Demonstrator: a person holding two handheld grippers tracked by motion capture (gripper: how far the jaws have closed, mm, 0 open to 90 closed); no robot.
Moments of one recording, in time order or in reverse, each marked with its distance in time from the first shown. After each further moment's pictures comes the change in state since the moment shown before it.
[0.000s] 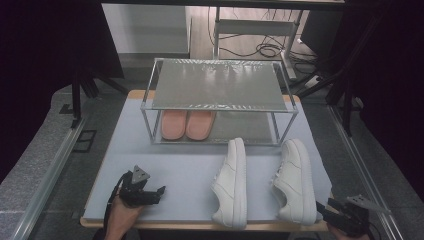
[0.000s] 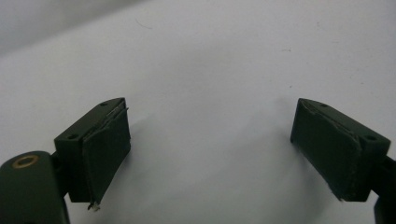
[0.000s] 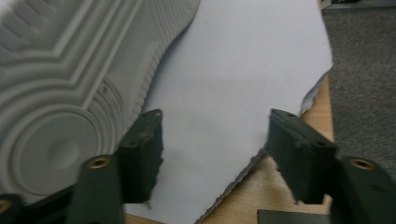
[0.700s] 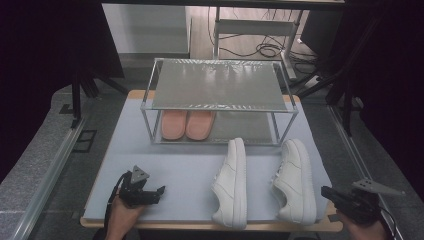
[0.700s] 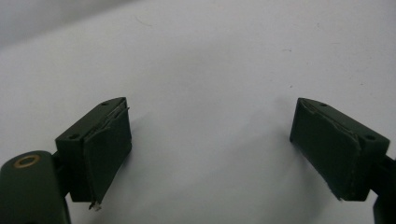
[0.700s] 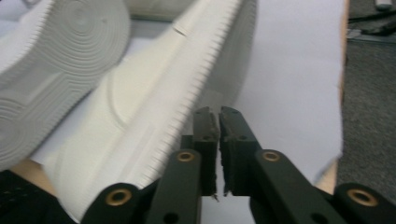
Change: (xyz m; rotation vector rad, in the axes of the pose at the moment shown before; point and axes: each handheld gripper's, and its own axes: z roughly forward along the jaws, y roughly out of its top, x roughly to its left) left arm 0.002 -0.001 0.001 -0.004 -0.014 -0.020; right arm 0.032 0.068 -0.037 0.010 0.108 -0.126
